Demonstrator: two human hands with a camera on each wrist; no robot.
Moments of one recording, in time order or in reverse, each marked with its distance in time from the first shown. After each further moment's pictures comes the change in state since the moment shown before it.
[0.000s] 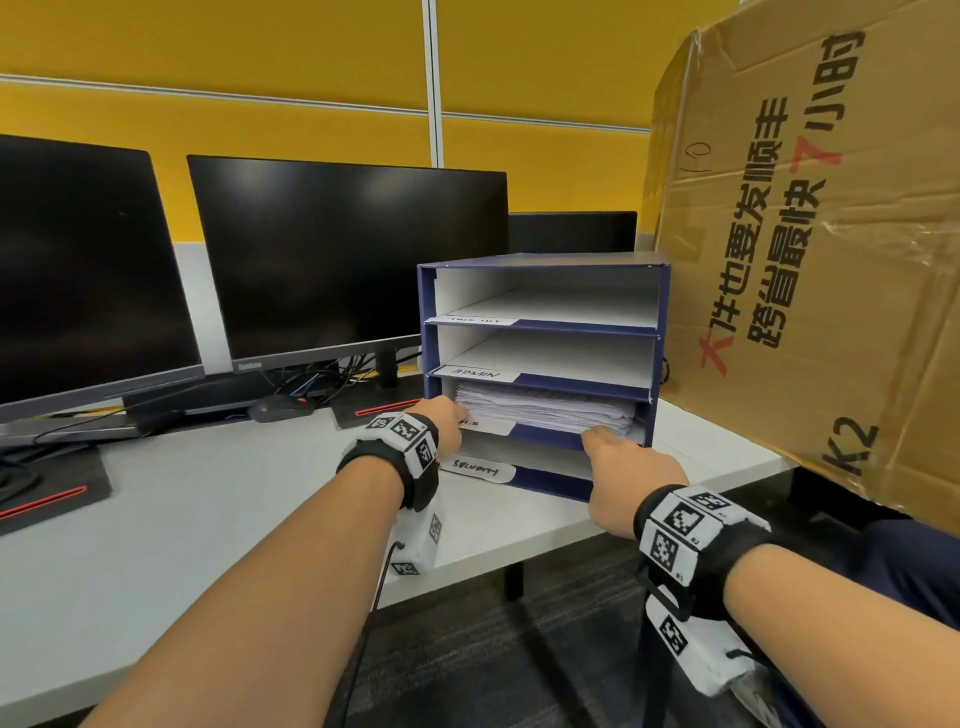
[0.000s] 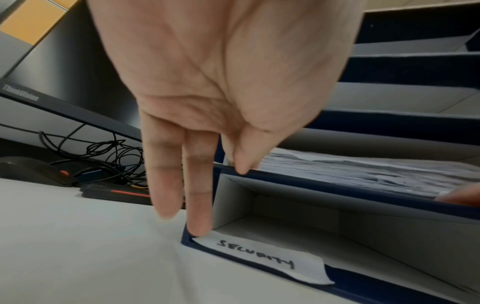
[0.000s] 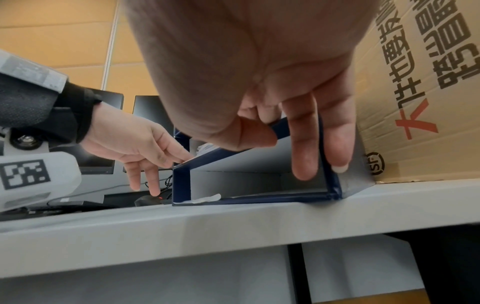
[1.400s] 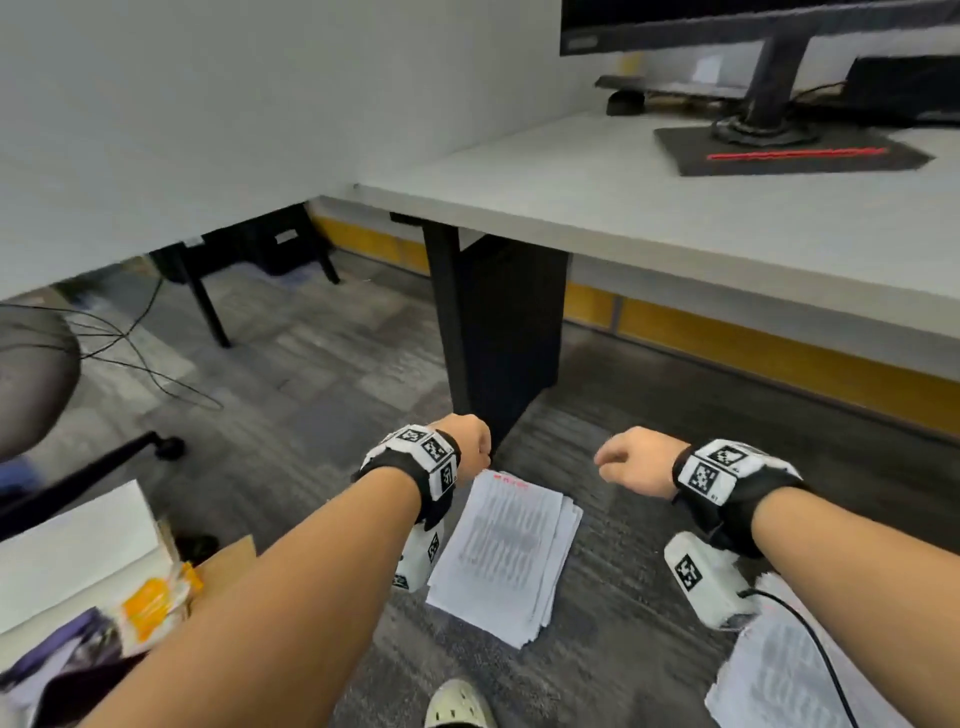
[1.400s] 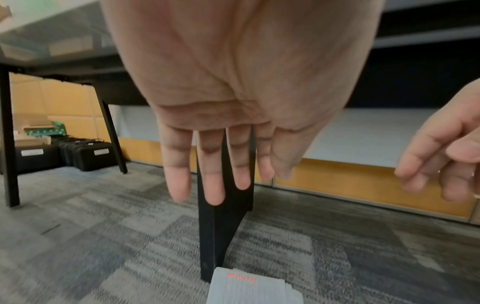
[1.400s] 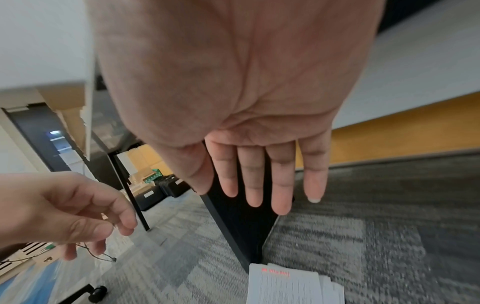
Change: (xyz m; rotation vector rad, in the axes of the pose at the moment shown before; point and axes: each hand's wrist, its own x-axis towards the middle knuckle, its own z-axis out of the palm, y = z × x) left_hand -0.443 -0.510 0.282 -0.297 -0.189 -0.870; right_hand -0.167 -0.555 0.259 0.119 -0.791 -0.997
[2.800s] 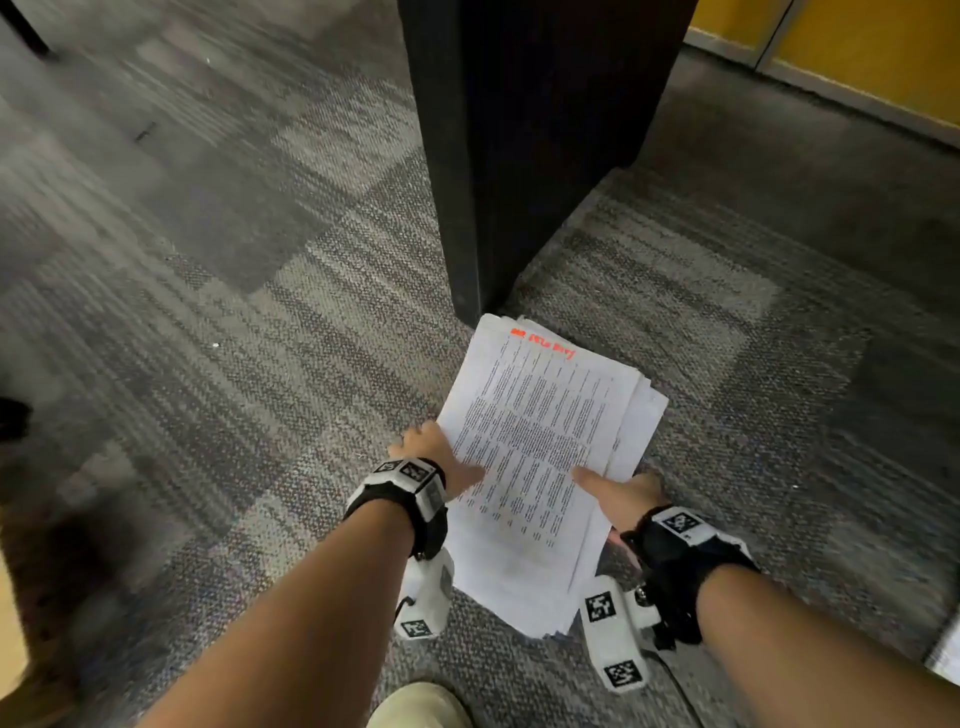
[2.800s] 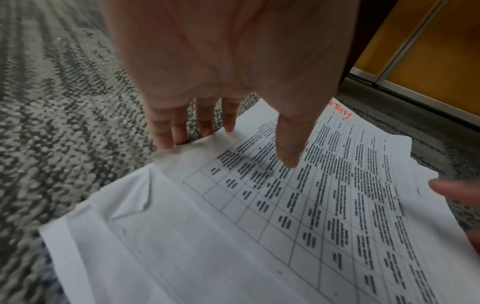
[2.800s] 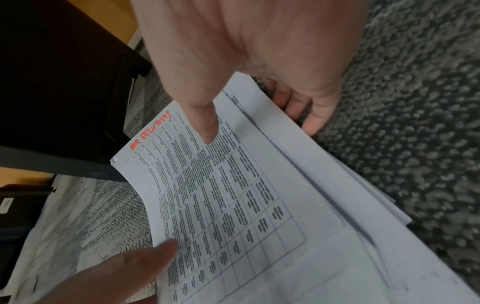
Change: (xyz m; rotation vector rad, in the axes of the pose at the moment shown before) left_hand 0.270 -0.137 0.360 -0.272 -0.246 -0.536; right_hand 0.334 0.134 0.386 0.960 0.121 0.800
